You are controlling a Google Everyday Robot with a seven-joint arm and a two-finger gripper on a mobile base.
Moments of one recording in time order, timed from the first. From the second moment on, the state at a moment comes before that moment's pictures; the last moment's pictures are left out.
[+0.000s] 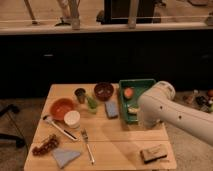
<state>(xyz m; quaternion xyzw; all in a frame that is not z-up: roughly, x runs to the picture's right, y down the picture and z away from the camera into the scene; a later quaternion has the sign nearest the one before) 0.180 0.187 0.681 -0.30 -0.05 -0.20 0.93</state>
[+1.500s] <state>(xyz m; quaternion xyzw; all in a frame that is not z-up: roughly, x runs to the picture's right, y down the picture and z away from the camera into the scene) 0.239 0.105 0.748 -0.24 -0.09 0.07 0.96</state>
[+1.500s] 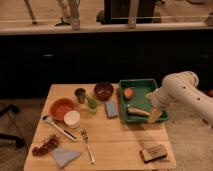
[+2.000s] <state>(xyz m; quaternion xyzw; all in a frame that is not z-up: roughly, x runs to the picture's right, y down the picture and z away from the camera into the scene) 0.237 0.091 0.776 -0.19 -0.09 0.09 0.97</state>
